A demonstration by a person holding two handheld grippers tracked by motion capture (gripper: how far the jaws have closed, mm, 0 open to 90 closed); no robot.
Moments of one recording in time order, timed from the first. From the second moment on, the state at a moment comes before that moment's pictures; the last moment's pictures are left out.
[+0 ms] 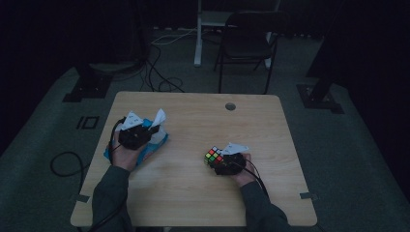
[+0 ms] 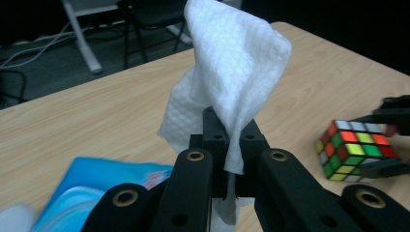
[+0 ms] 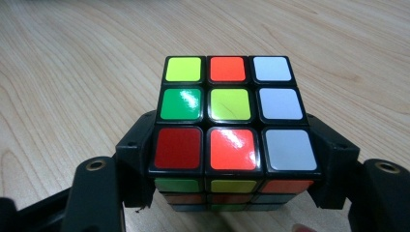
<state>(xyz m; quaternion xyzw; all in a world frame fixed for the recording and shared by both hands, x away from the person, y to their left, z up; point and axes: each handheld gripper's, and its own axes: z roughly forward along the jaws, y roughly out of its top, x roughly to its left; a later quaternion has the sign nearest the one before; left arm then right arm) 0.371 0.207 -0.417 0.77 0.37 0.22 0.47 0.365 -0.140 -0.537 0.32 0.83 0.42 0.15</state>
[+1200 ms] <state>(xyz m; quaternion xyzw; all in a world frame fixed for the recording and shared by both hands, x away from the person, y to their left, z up) 0.378 0.093 -0.453 0.82 0.28 0.12 0.48 0.356 -0.132 -0.526 0.29 0.83 0.44 0.17</state>
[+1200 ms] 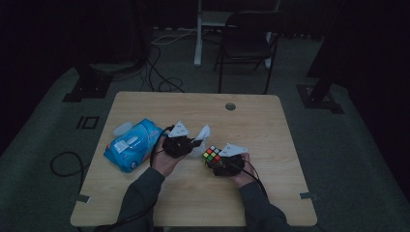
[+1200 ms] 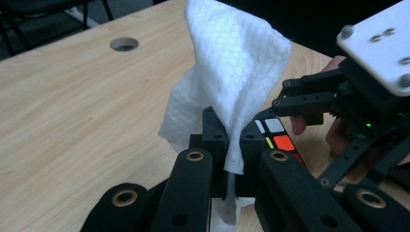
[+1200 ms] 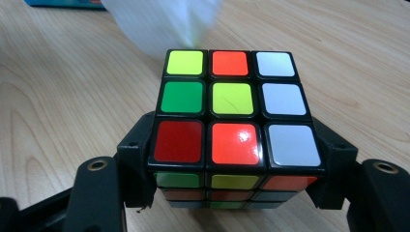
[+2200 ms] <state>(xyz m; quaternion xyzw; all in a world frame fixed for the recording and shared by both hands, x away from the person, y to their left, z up) 0.368 0.045 -0.474 0.86 0.22 0.08 0.45 0.353 -0.128 -0.522 0.28 0.83 0.44 0.18</state>
